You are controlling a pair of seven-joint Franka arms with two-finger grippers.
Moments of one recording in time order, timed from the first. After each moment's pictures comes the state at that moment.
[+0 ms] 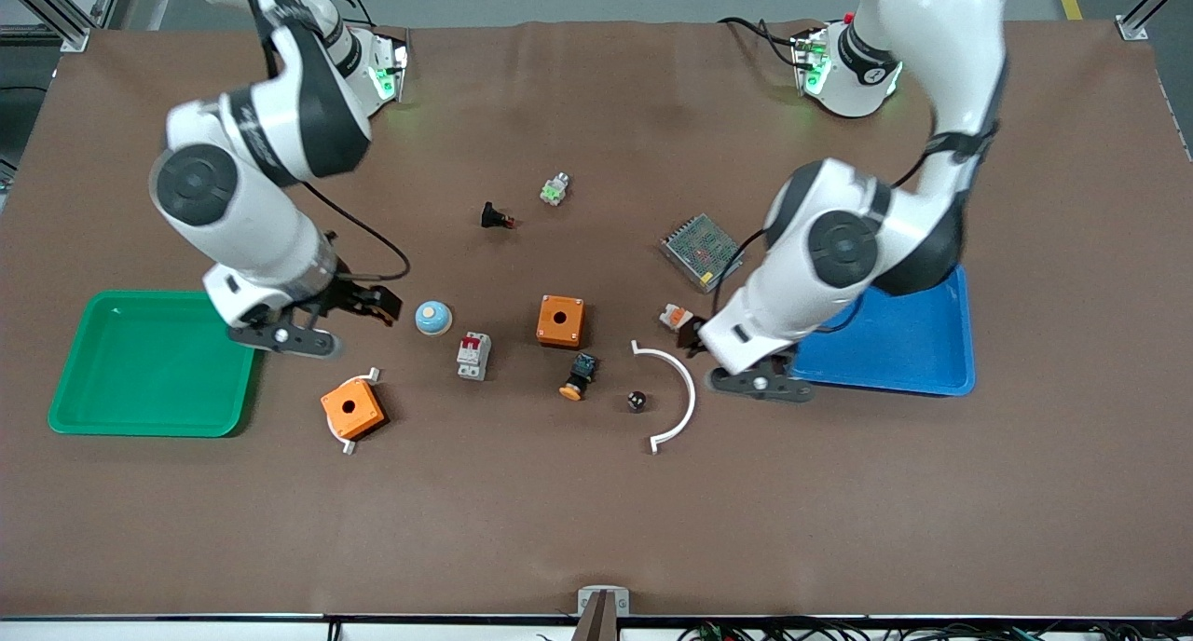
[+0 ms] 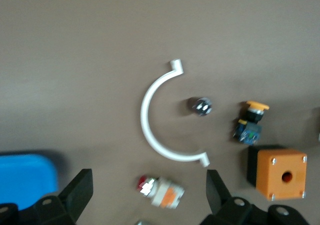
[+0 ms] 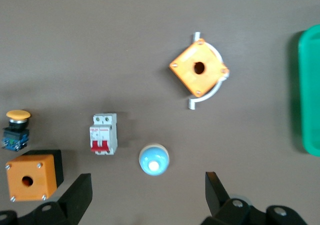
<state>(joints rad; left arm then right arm) -0.45 0.58 -0.08 -1.45 -0.09 2.16 -0.32 0.42 0.28 -0.09 -1.73 0.02 2.00 0.48</state>
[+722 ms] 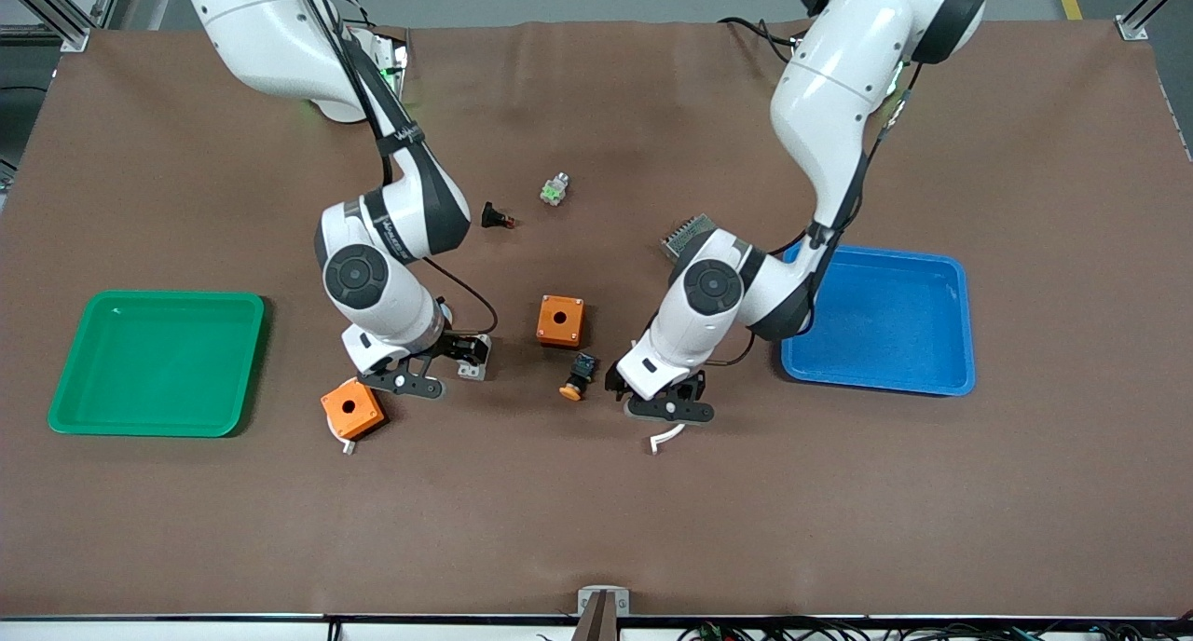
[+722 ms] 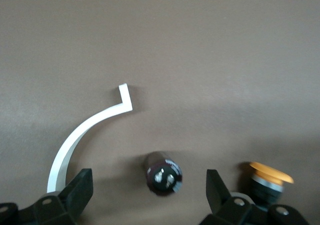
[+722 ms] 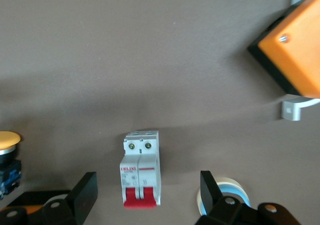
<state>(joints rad) -0.62 0.91 0.02 -1.34 -0.07 2.52 -0.49 0.51 0.56 -0.09 -1.73 0.12 2.29 0.56</state>
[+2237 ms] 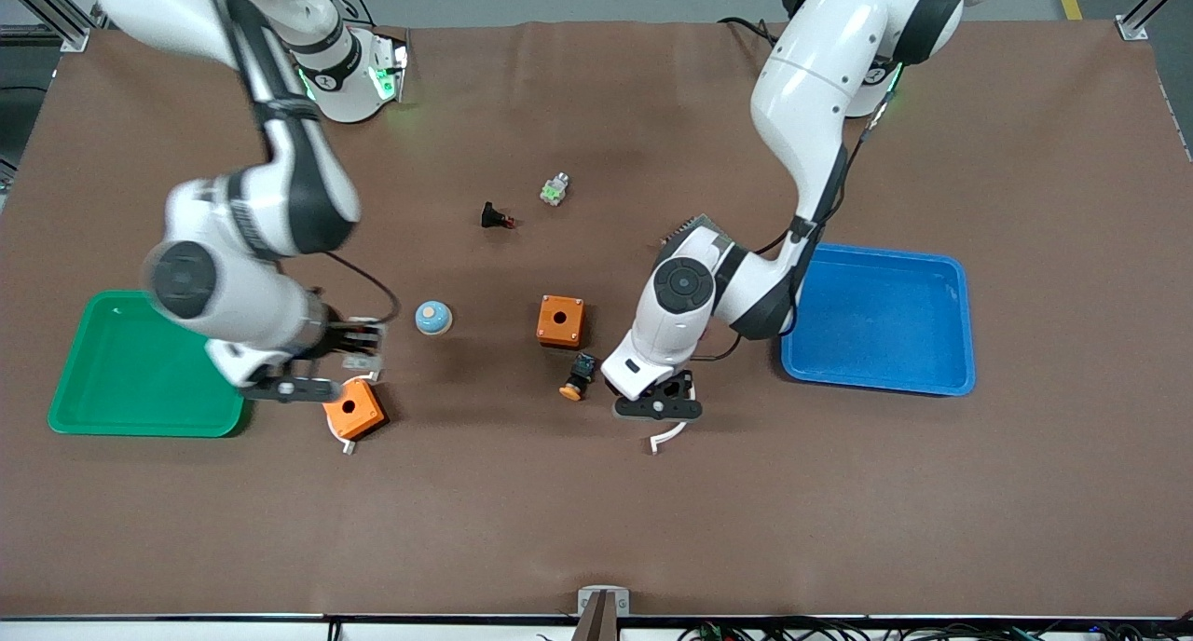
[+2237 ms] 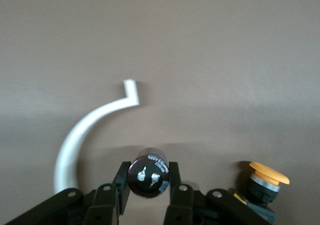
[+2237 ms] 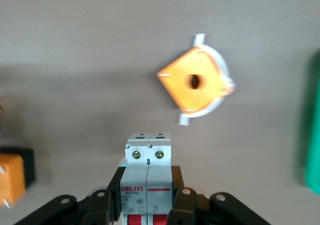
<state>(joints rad) -0.67 0.88 0.10 -1.26 -0.06 2.33 -0.57 0.29 0.37 -0.13 -1.66 0.12 1.93 0.13</state>
